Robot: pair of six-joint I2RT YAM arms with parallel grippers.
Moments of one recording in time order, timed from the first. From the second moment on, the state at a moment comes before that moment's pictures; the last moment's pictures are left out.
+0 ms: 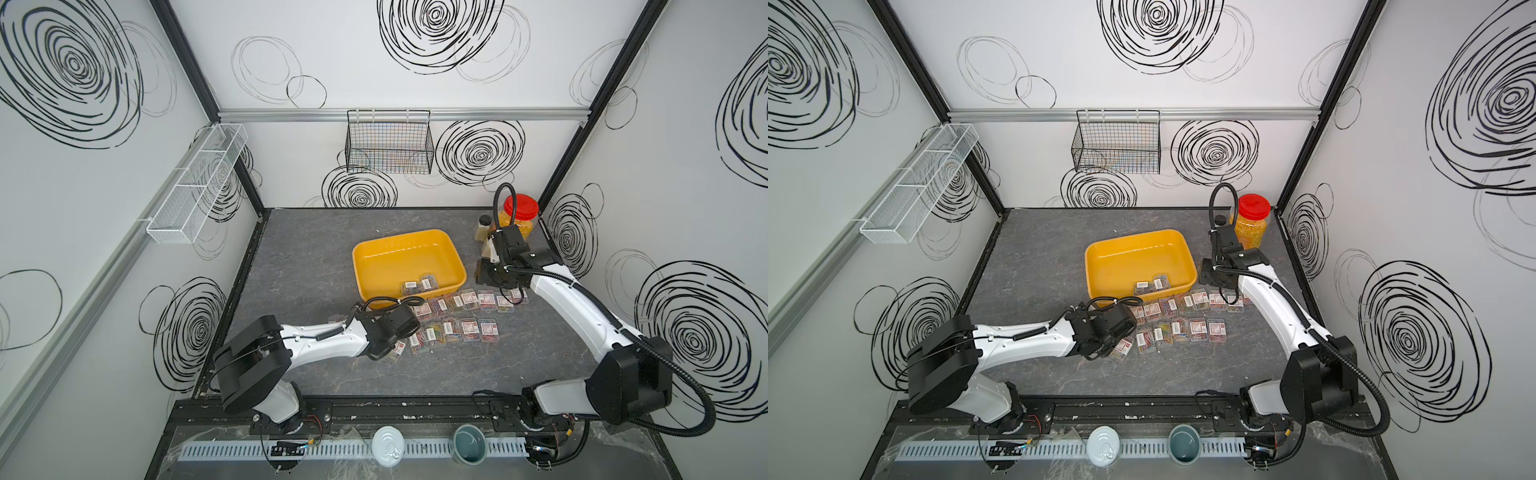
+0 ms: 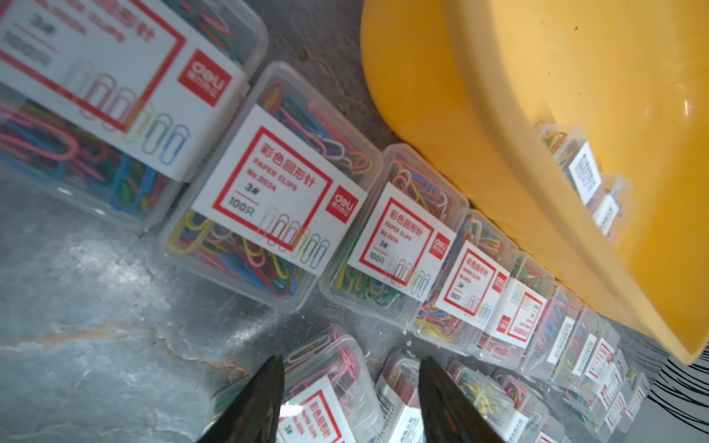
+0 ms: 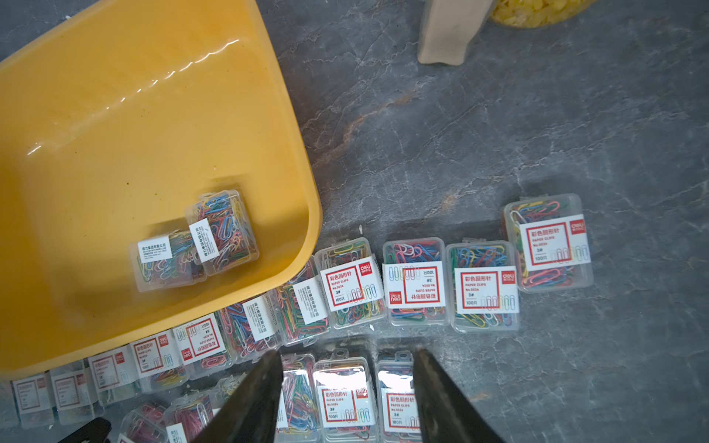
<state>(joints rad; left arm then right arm) -1.00 1.53 0.83 -0.47 -0.31 -1.81 0.31 1.38 1.16 -0.86 0.04 0.37</state>
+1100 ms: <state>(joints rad) -1.06 1.49 0.77 -0.38 -0.32 -1.92 0.32 1.33 1.13 -0.86 0.05 0.36</state>
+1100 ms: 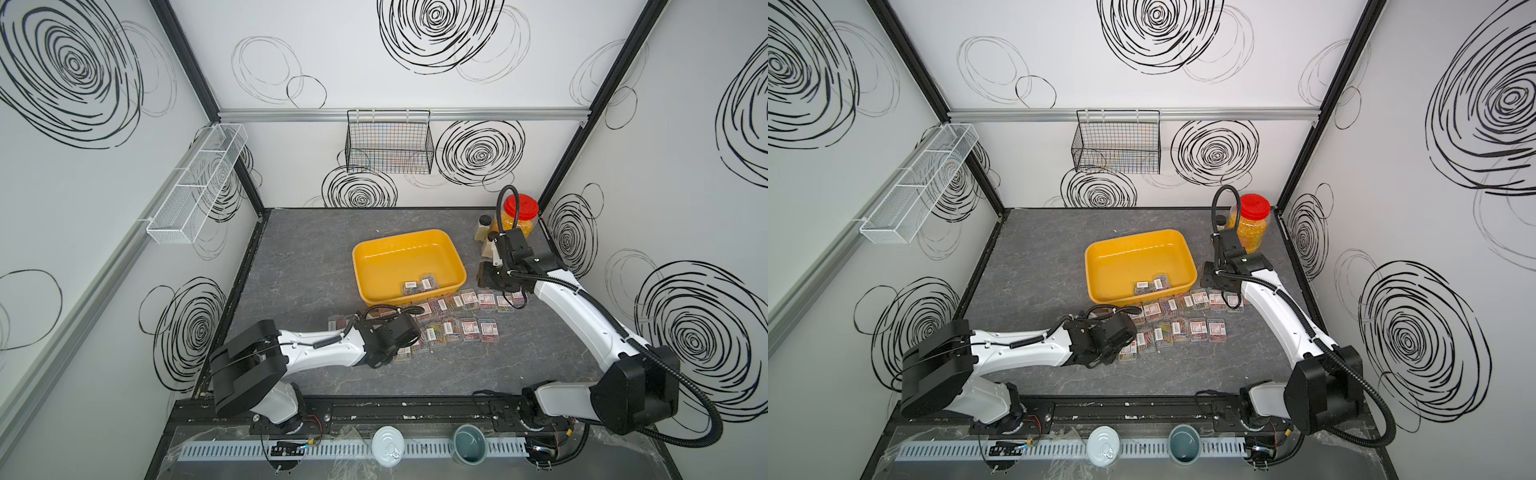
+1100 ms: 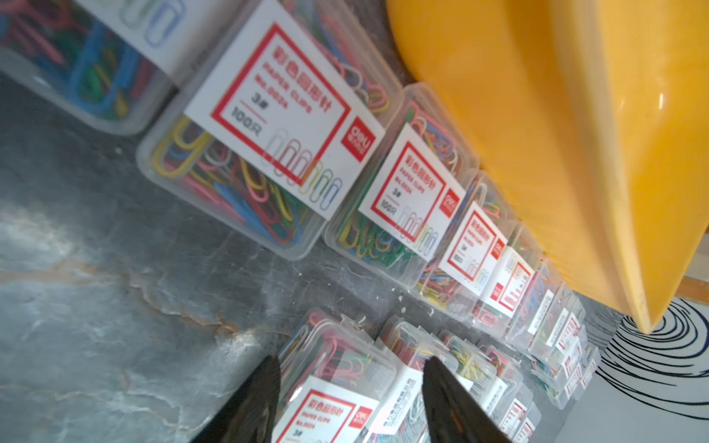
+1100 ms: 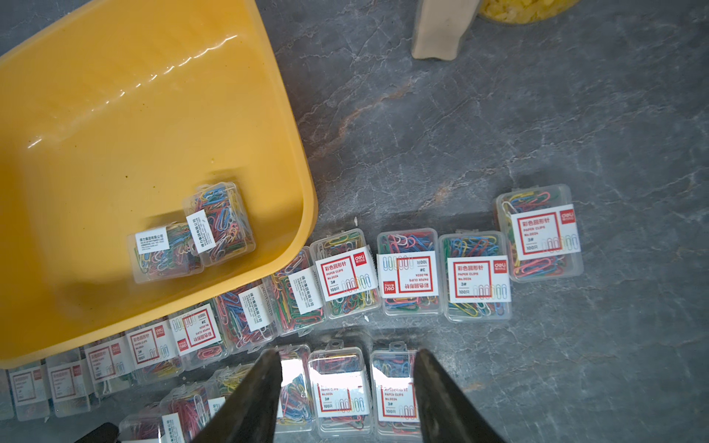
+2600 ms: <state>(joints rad) -0.23 1.37 1.14 -0.57 -0.07 -0.98 0.58 2.07 1.60 -0.81 0.04 0.48</state>
